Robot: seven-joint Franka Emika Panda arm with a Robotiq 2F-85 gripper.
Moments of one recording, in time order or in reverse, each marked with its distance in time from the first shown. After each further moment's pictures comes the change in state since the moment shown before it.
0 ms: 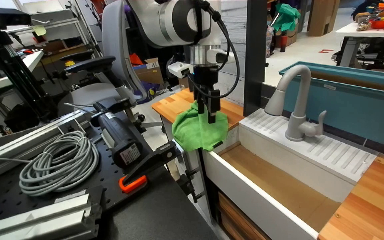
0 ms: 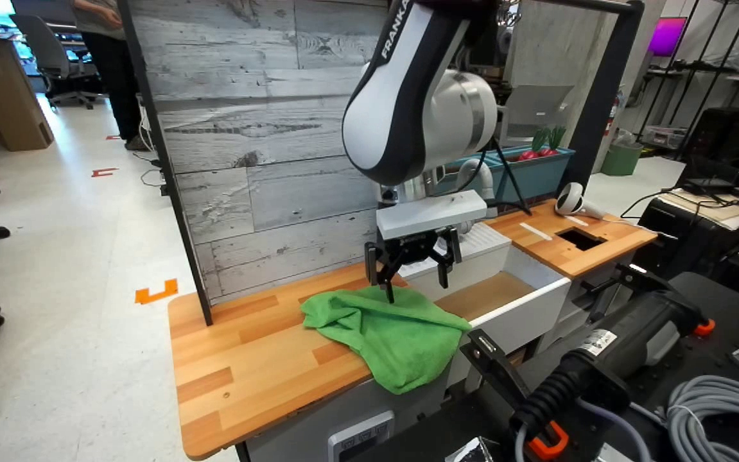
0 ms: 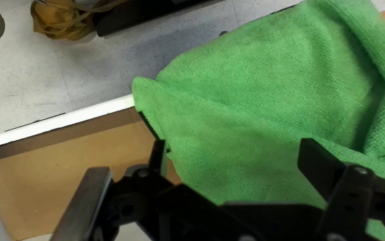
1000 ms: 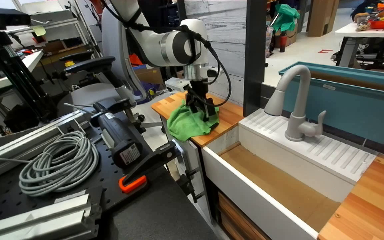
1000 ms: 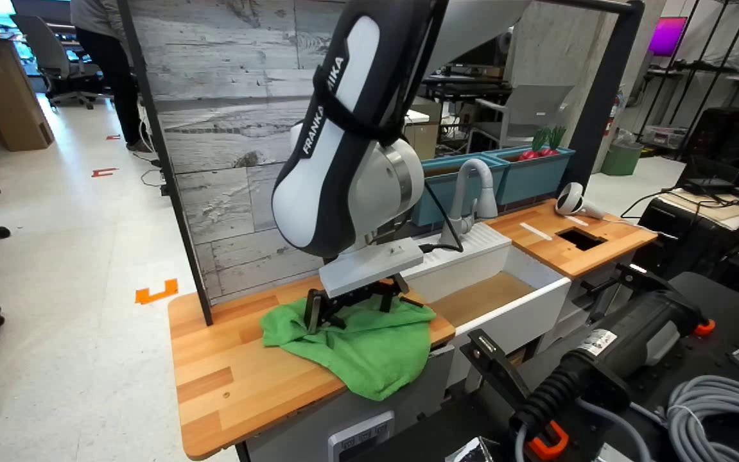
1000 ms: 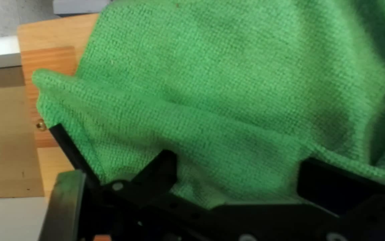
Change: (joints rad) arm 0.129 0.241 0.002 0.270 0.001 0.001 -0.066
